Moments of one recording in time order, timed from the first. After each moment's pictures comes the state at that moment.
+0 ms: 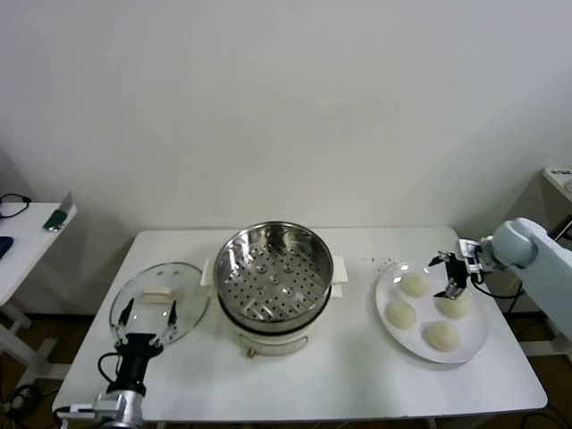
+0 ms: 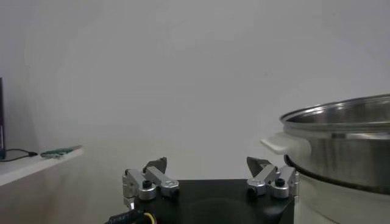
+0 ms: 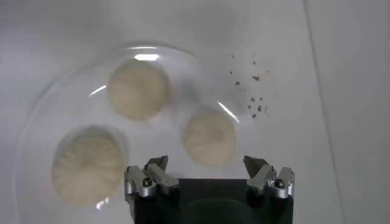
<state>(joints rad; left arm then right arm) 1.59 -1.45 -0.73 -1.88 -0.03 -0.22 0.05 -0.04 0.72 -0.65 0.98 -0.14 -0.07 -1.12</state>
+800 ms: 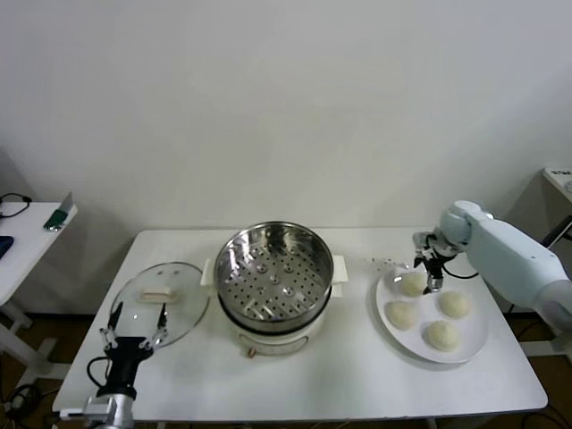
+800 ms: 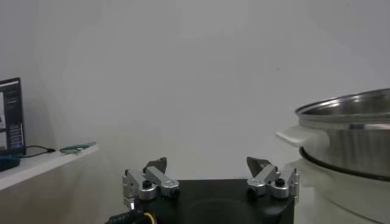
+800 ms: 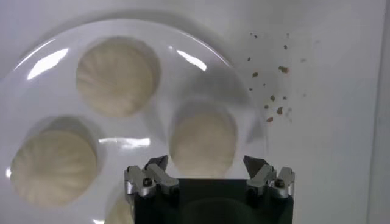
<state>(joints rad) 1.59 -1.44 -0.76 -1.88 -0.04 -0.22 0.05 0.06 0.94 -0.82 0.72 -0.21 -0.05 -1.14</state>
